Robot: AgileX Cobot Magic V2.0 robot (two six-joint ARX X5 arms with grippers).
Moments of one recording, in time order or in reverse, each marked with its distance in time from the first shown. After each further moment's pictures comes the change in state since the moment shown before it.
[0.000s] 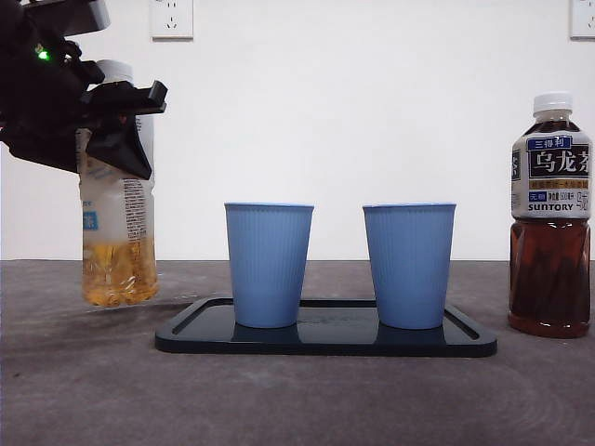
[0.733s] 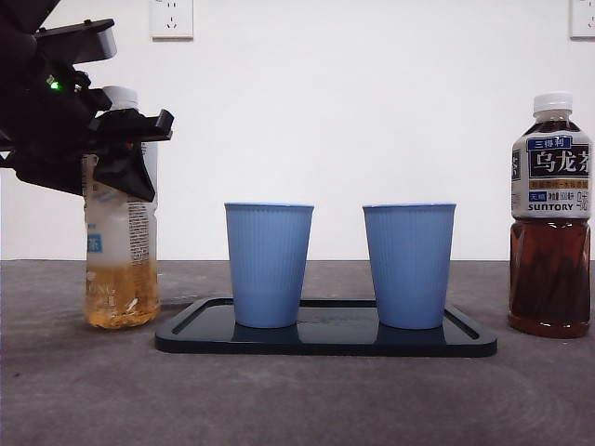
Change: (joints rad) left arm 0.004 0.072 -0.010 0.052 0.000 -0.006; right arm 0.000 0.000 0.000 0.000 0.001 0.000
